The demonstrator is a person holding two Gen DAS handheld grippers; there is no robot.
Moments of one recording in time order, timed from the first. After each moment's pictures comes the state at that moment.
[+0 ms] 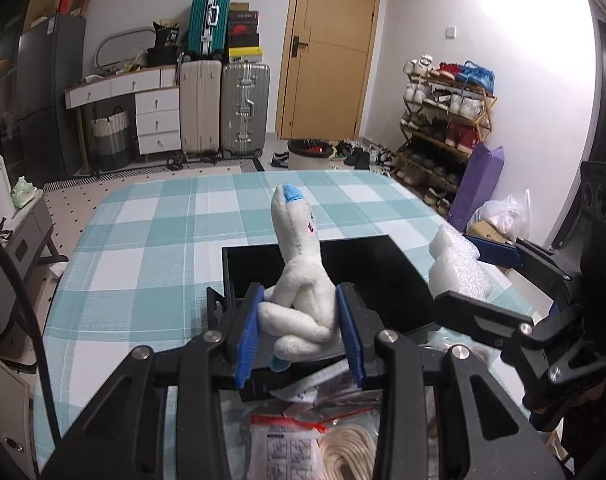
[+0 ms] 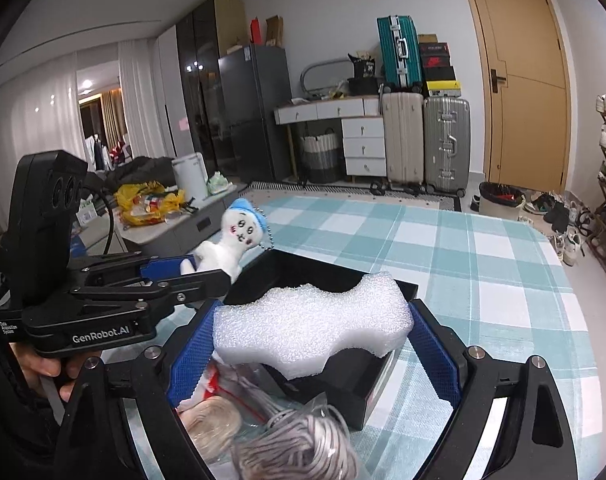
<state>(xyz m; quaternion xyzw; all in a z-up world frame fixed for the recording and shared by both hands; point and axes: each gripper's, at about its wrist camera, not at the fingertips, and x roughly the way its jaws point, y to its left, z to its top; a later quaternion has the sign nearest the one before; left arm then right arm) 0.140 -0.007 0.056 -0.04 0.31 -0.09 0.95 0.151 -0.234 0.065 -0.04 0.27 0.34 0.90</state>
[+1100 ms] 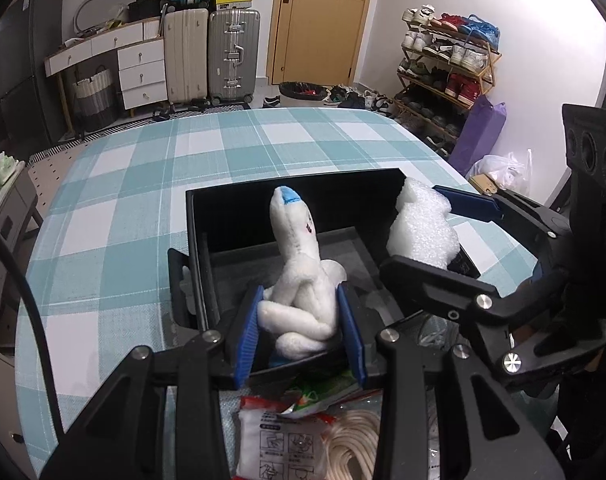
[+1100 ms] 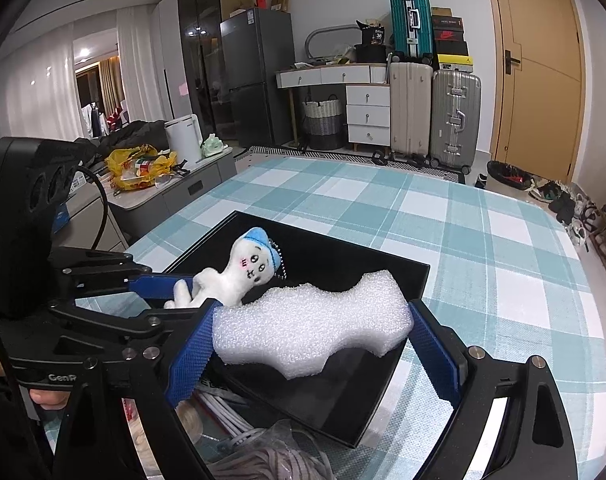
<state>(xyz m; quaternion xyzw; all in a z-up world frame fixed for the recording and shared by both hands) 0.162 -0.017 0.026 -0.03 0.40 -0.10 0.91 0.199 -0.211 0.027 -0.08 0.31 0.34 0.88</state>
